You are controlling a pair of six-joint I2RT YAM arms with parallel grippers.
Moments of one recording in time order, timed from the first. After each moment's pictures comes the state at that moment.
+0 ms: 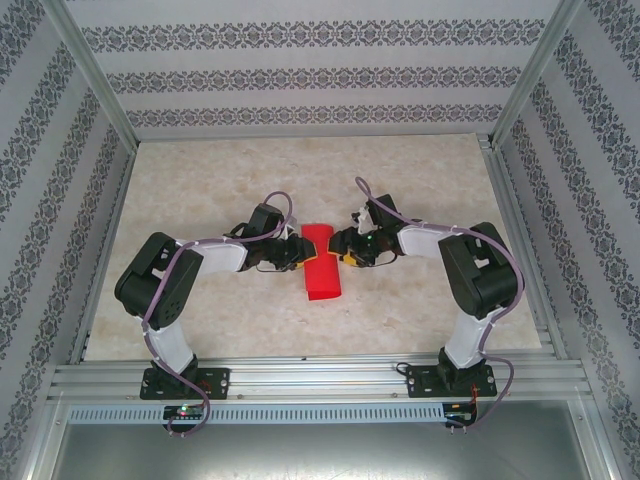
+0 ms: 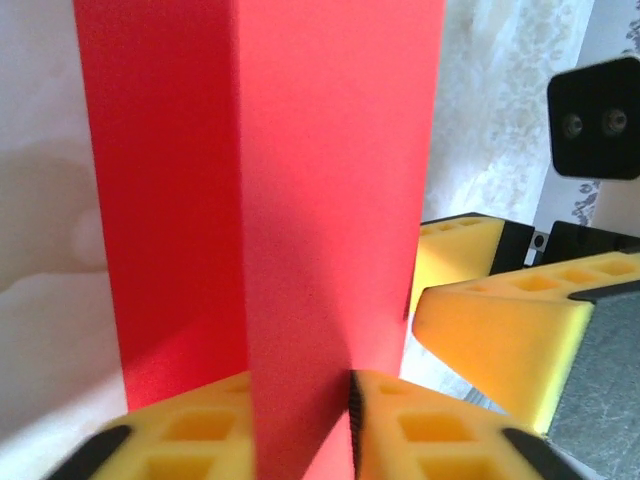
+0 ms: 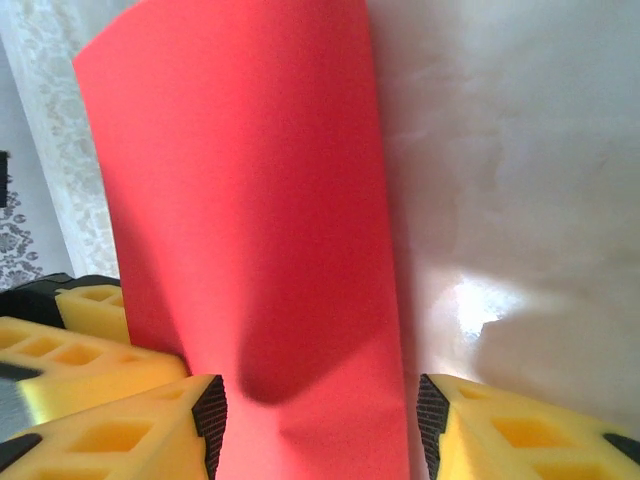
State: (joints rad) left arm -0.47 1.78 0.87 0.11 0.61 -0.98; right arm 0.38 1.80 0.93 -0.14 -0.70 0.74
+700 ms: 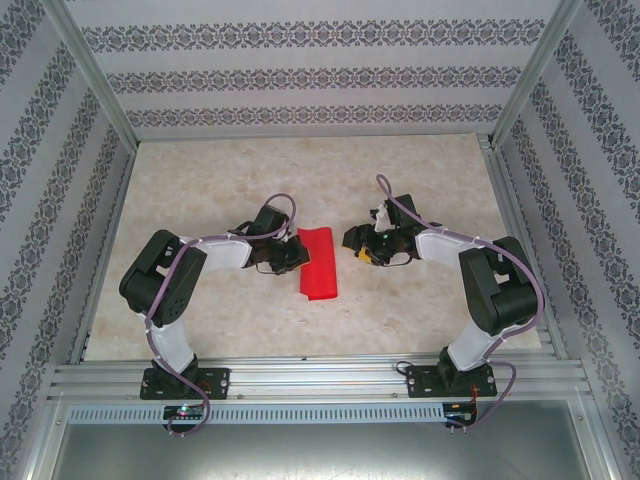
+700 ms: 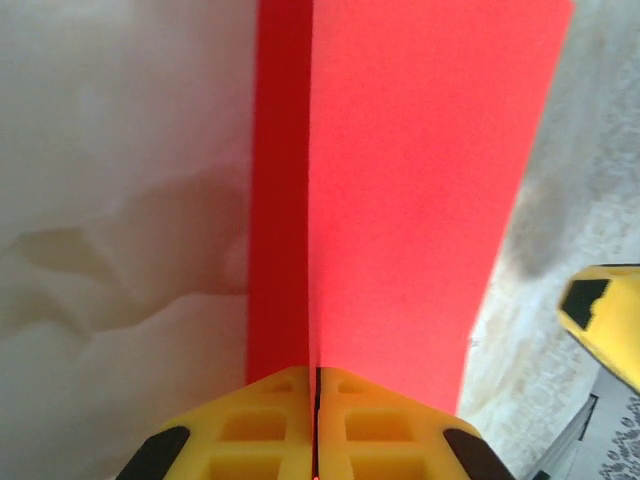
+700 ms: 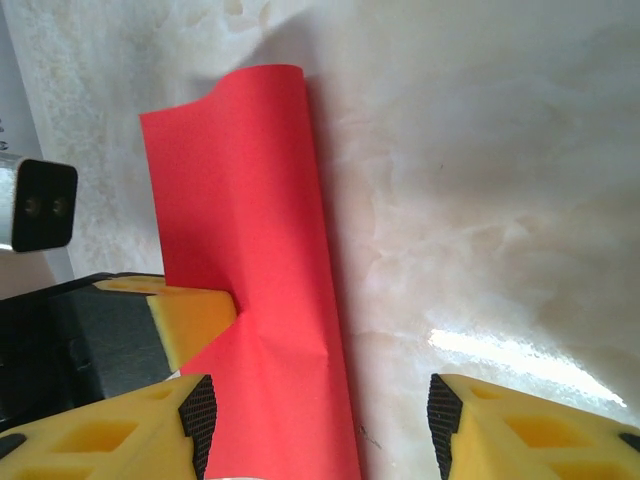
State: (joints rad) left arm -0.49 1.81 0.92 -0.08 0.46 -0.90; right arm 0.31 1.67 0.85 -0.16 -0.66 0.73
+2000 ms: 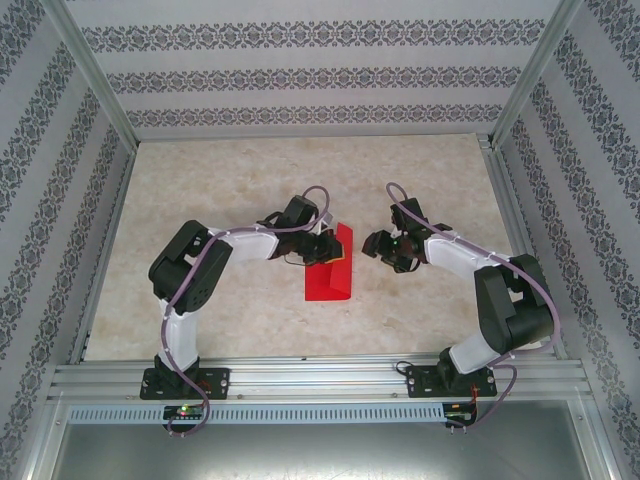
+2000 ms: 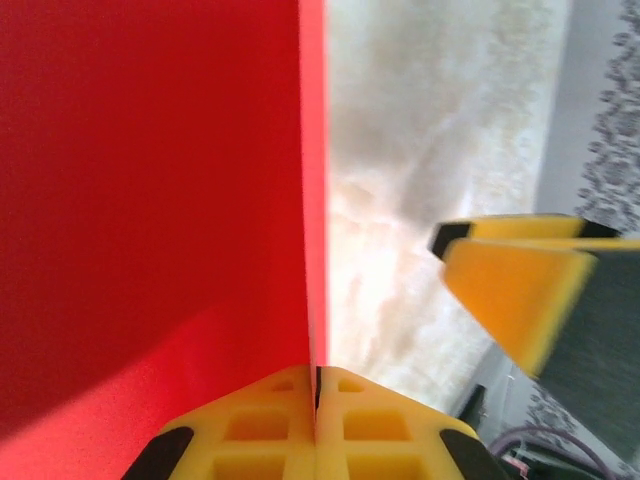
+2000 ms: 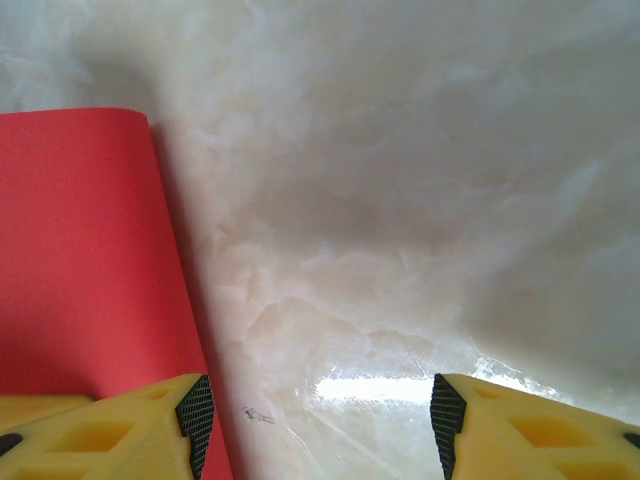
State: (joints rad) left arm -0.60 1.98 1.17 -0.06 0.62 -0.86; right arm 0.30 1.55 0.83 -0.40 -0.27 0.73
